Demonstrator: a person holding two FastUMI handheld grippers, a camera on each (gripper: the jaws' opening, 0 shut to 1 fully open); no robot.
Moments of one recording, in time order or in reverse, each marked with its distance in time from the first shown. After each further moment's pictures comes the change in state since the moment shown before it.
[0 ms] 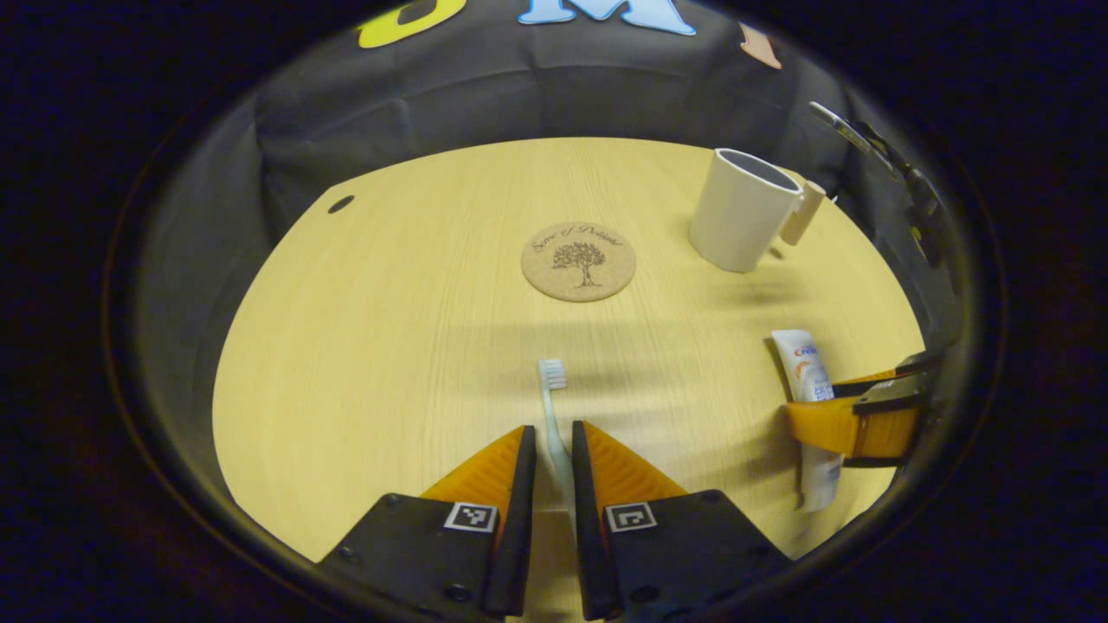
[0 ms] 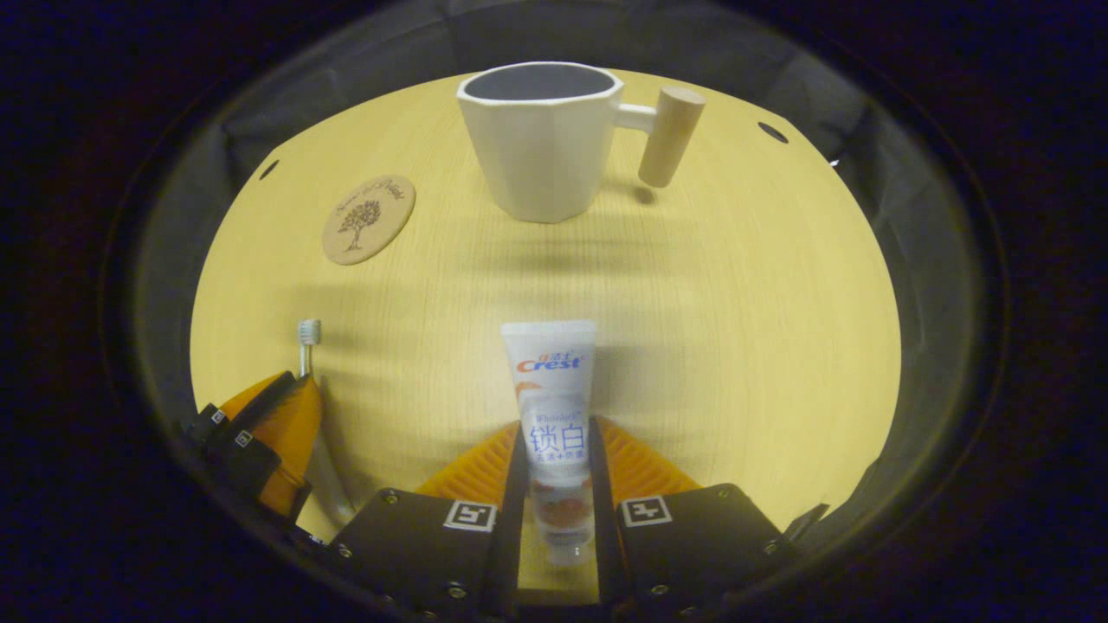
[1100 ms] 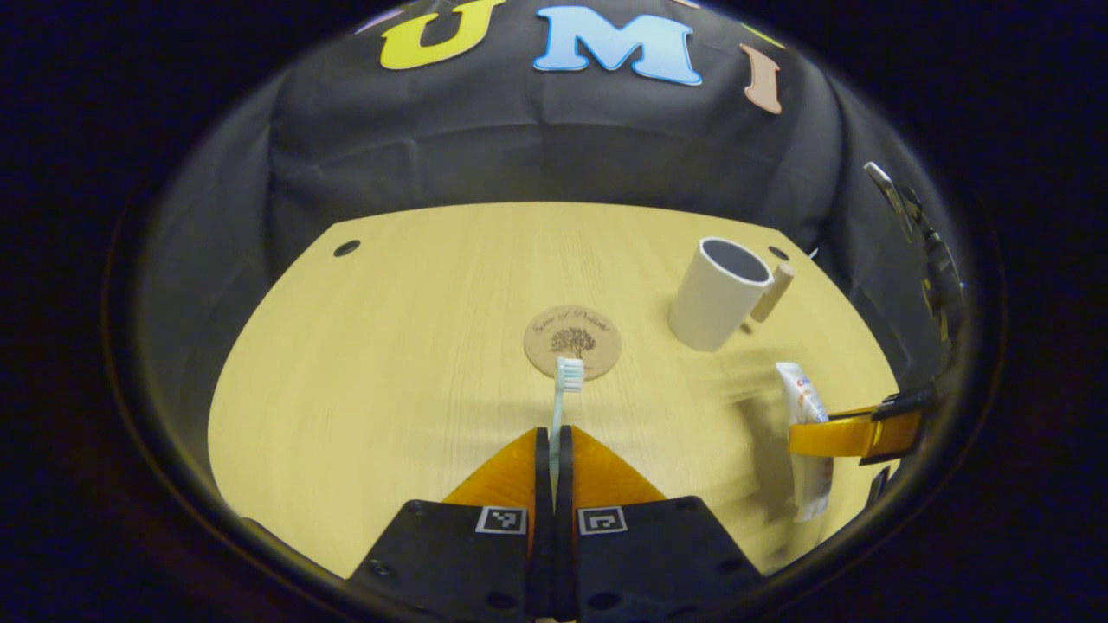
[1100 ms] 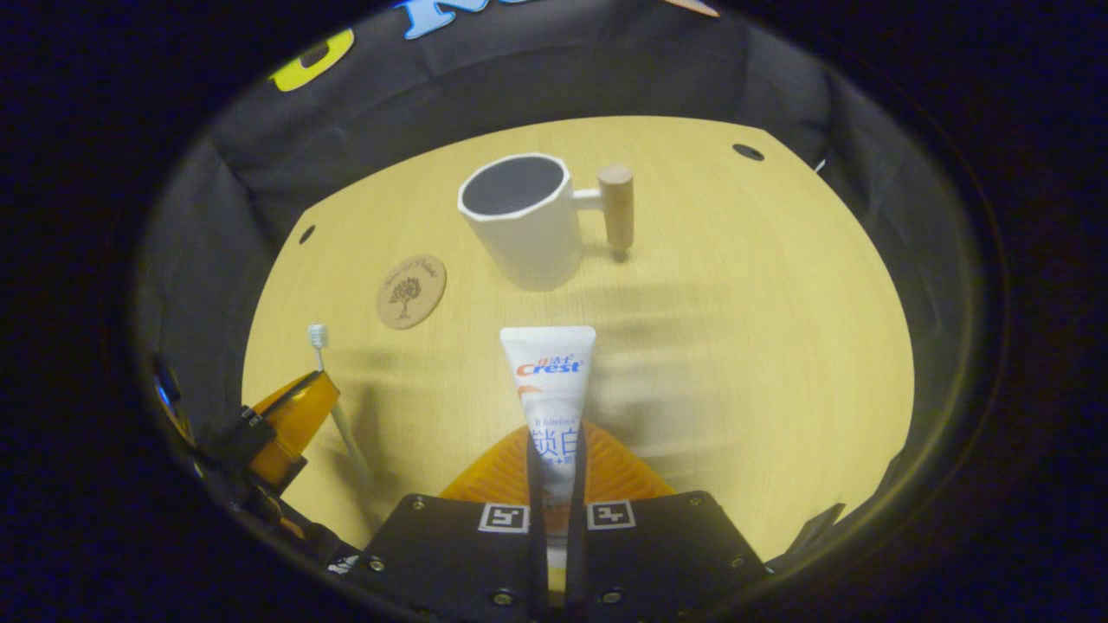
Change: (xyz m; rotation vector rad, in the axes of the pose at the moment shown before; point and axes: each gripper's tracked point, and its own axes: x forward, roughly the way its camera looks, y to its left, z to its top) left arm -0.049 0.008 0.074 -0.064 -0.241 -0.090; right arm -0.058 -0.012 0.036 0.106 -0.215 0.151
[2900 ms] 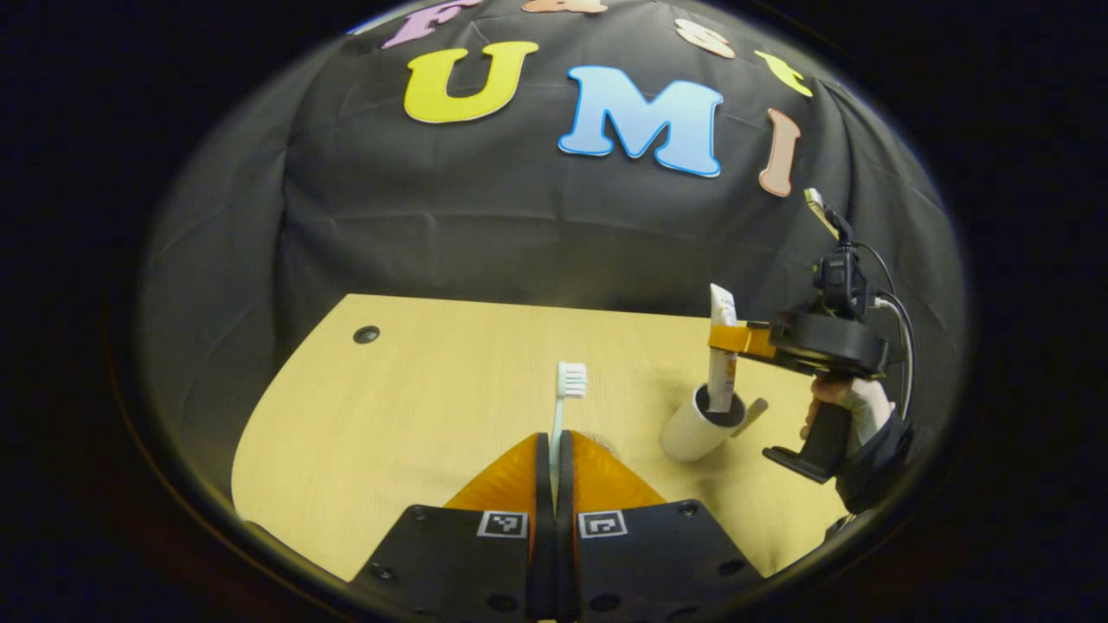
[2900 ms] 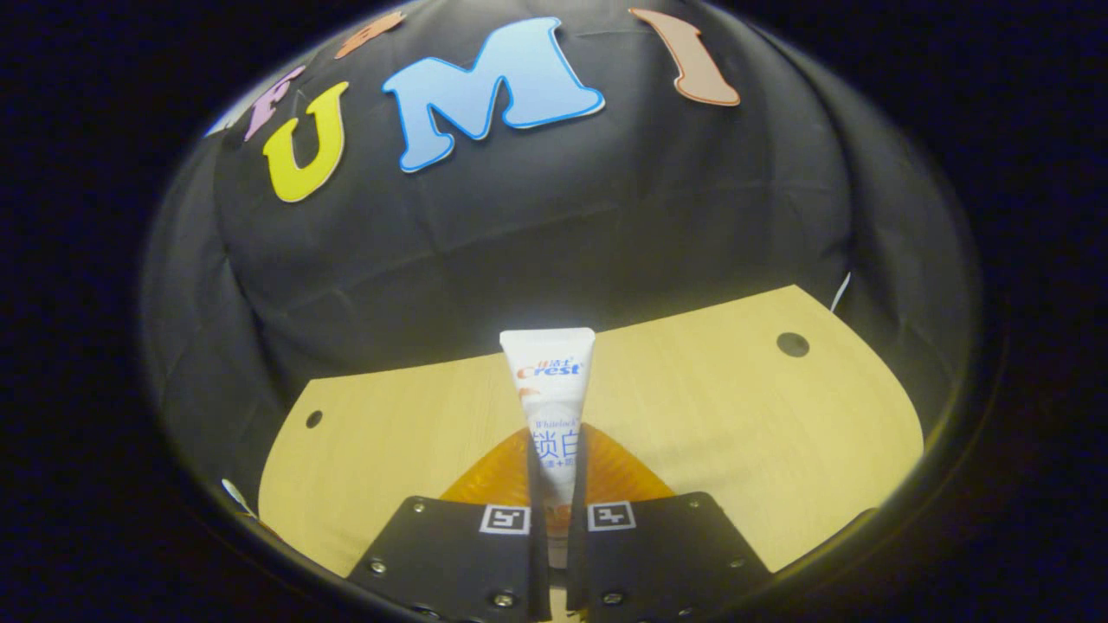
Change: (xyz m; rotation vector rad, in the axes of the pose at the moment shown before) left arm -0.047 0.033 0.133 -0.039 -0.185 -0.032; right arm 0.027 0.033 0.249 0.022 -0.561 0.030
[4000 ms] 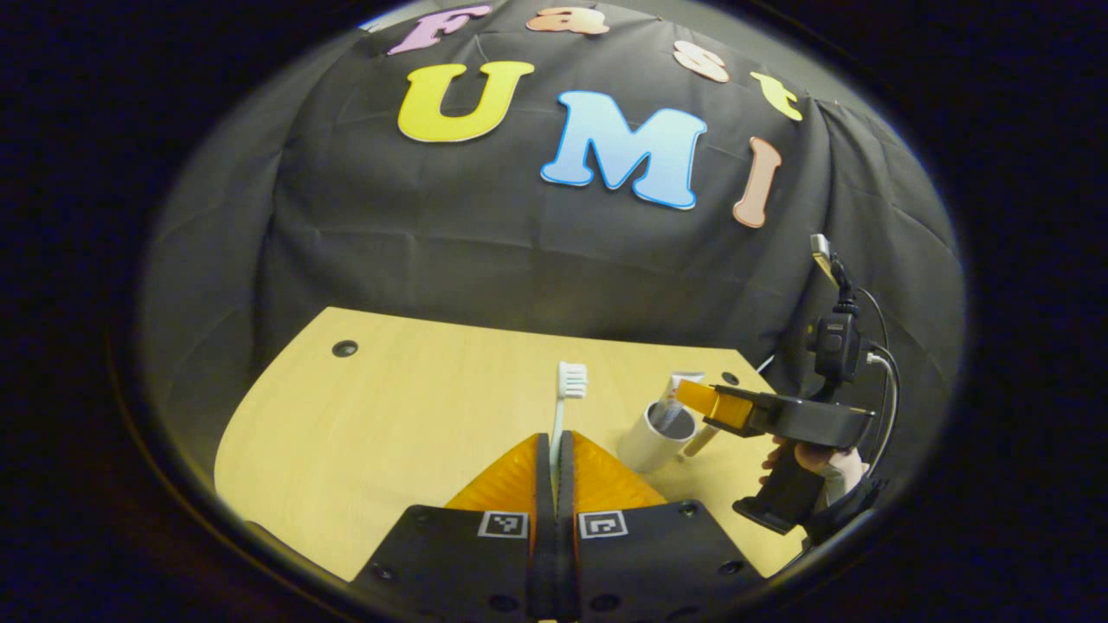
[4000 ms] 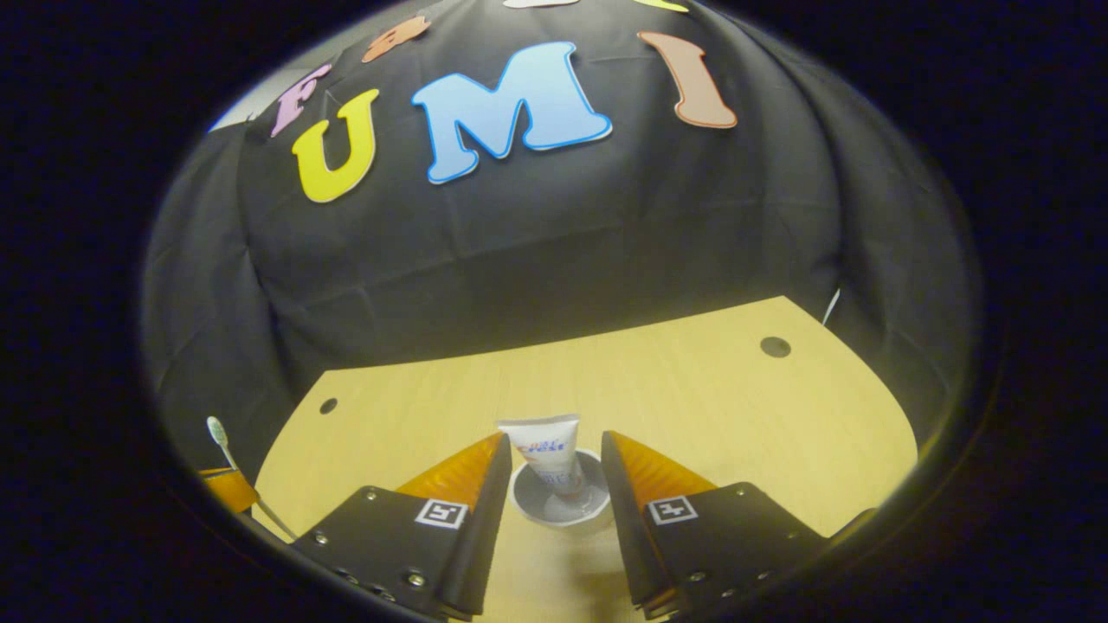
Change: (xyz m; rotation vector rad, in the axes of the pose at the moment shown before) left arm -0.019 -0.035 0.031 -0.046 -0.110 -0.137; right arm -0.062 -0.003 -0.001 -0.015 -0.077 0.016
